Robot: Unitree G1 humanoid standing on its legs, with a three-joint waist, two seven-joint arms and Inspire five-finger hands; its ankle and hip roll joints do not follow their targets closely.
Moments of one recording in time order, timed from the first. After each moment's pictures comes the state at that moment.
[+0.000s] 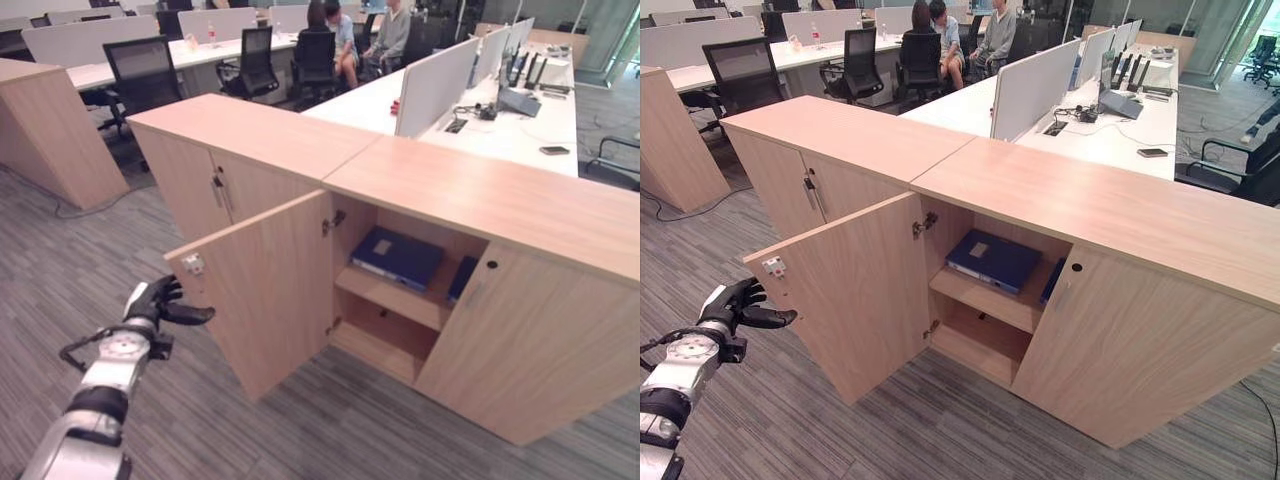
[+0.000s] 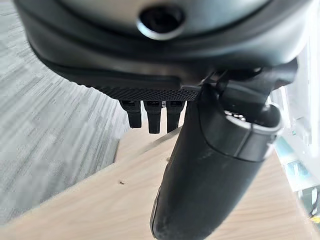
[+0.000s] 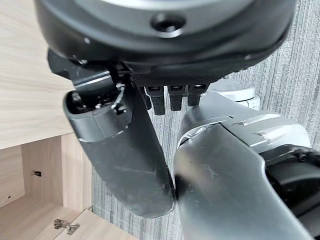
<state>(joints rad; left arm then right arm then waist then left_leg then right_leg) -0.48 0.77 -0.26 0.95 -0.34 0.00 -0.02 0.08 -0.25 0.04 1.25 0.51 0.09 0.22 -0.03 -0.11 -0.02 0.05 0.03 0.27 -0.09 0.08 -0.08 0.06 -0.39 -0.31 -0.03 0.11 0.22</state>
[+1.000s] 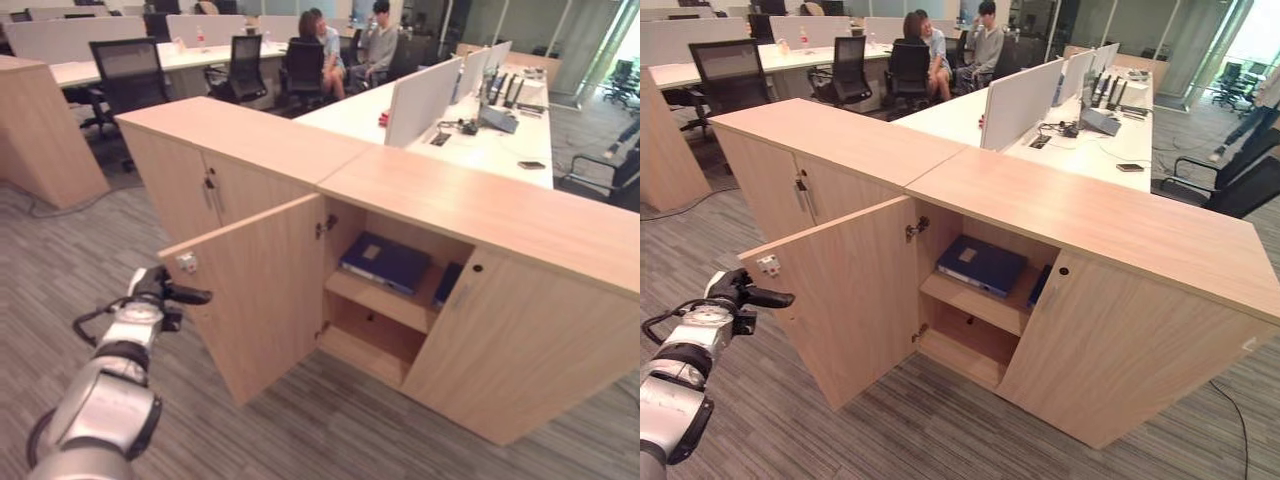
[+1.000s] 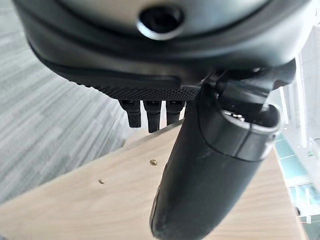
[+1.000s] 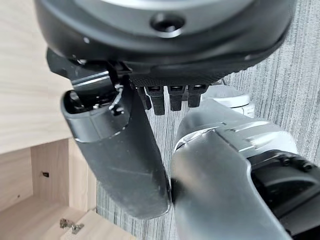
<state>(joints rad) -0.71 0.69 -0.39 1.14 -0.47 0.06 0.04 0.11 -0.24 0.06 1.22 0.51 0.09 0.22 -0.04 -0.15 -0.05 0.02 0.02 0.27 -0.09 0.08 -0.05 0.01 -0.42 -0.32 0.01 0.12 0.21</state>
